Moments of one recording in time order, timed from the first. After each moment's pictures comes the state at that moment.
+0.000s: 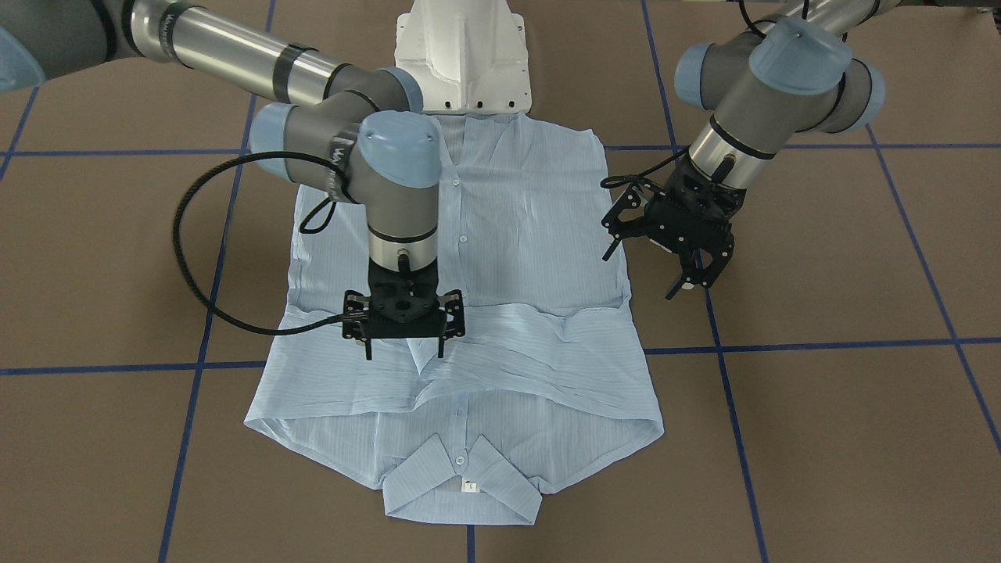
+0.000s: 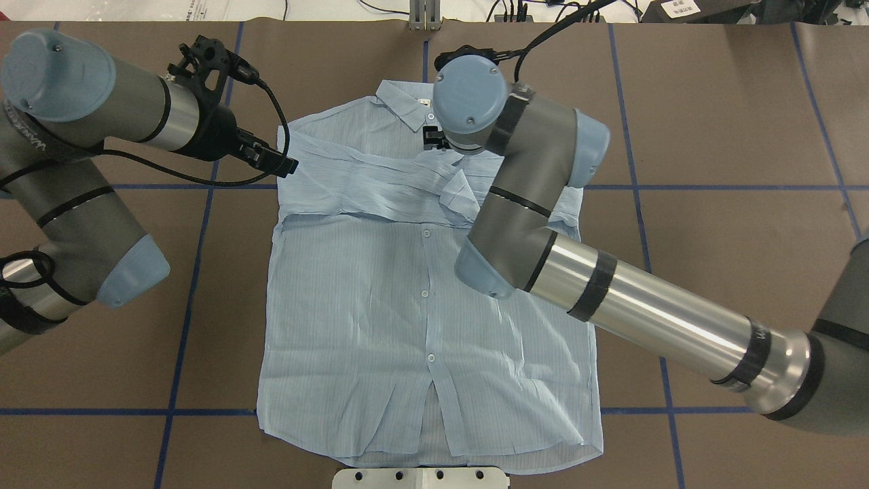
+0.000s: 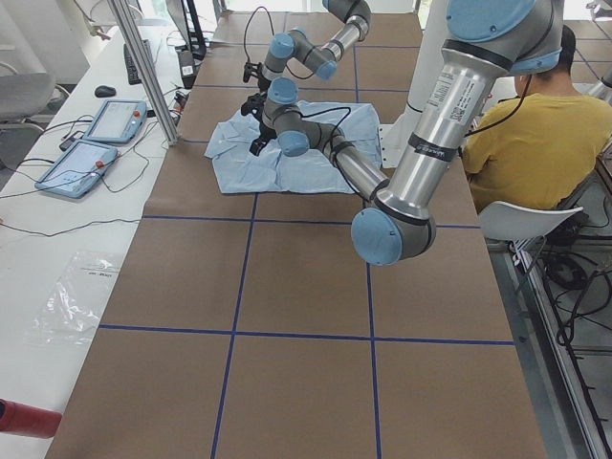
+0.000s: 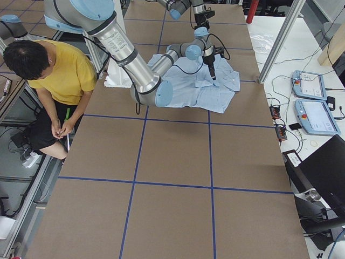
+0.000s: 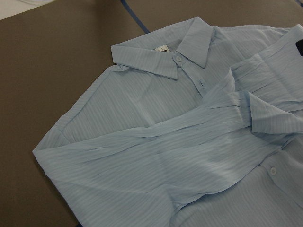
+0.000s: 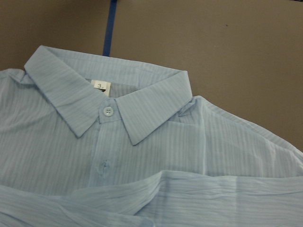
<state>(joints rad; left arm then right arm) -0.83 -2.01 -1.76 -2.06 -2.00 -0.57 0.61 -0.64 1.29 -1.48 1.55 1.06</state>
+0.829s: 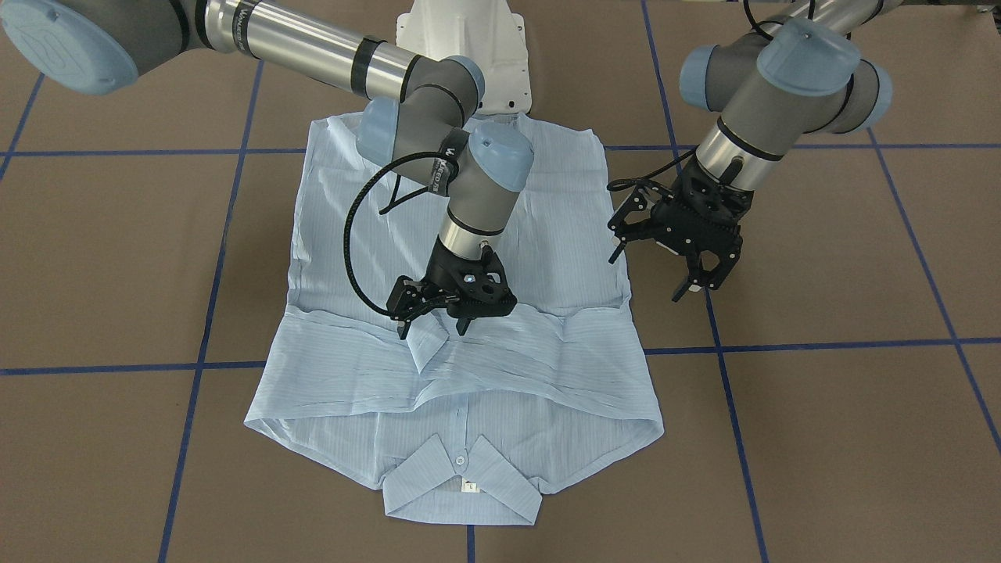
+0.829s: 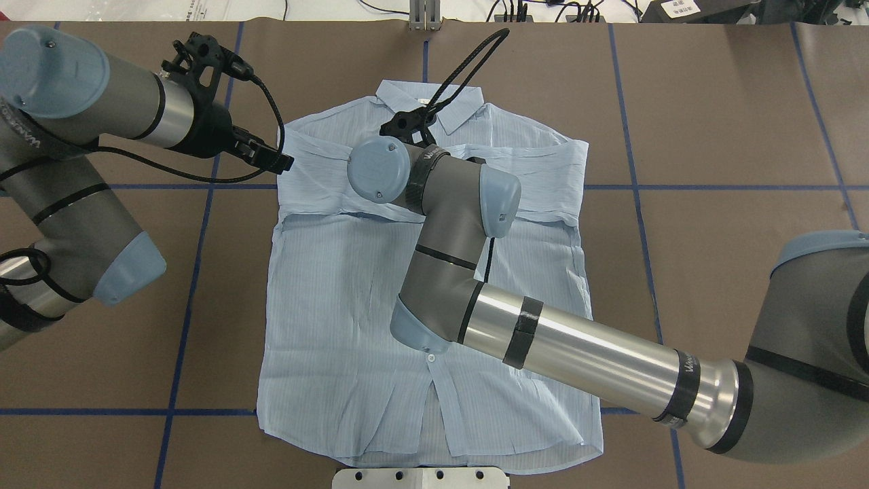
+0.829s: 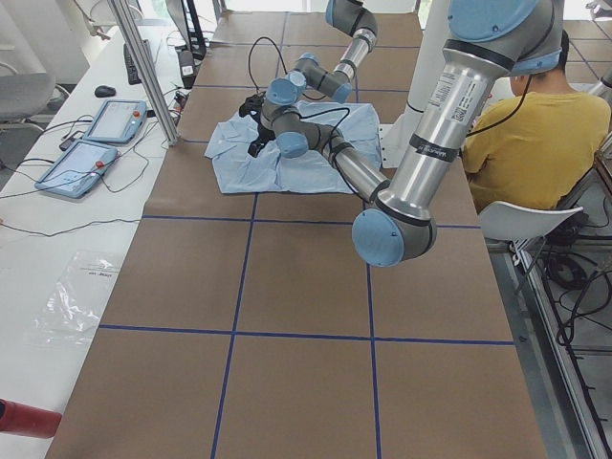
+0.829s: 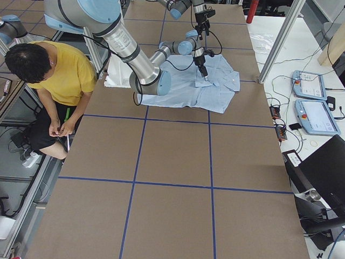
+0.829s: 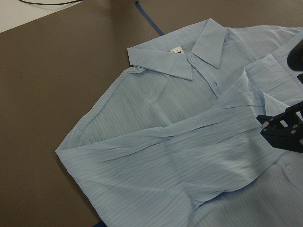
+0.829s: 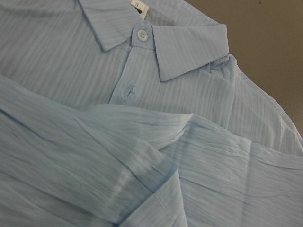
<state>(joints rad) -0.83 -2.00 -1.75 -2.07 -2.00 -0.58 0.50 -0.57 1.19 -1.67 1.40 0.91</state>
